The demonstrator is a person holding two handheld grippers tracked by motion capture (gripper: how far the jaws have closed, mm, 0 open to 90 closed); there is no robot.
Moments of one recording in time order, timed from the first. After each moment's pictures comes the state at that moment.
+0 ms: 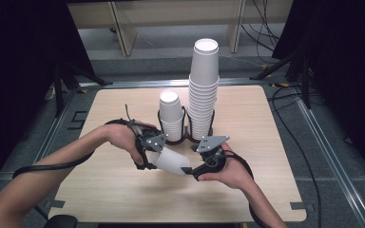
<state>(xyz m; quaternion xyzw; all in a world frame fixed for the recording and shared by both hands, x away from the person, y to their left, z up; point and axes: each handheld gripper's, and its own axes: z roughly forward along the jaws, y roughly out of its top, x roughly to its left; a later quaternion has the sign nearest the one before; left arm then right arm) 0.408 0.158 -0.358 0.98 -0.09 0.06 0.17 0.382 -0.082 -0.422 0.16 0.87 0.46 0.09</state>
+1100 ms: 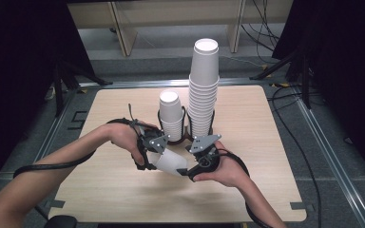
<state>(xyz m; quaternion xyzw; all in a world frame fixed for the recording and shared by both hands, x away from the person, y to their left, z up) 0.406 0.152 -0.356 0.98 -0.10 0.05 0.15 0.381 -0.064 -0.415 0.14 0.88 0.44 0.08</state>
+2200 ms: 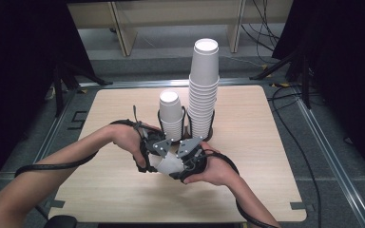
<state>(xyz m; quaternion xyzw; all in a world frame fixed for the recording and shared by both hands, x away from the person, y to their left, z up) 0.399 0.144 -0.356 0.98 -0.11 0.04 0.13 0.381 -0.032 -0.424 0.11 0.91 0.39 0.05</state>
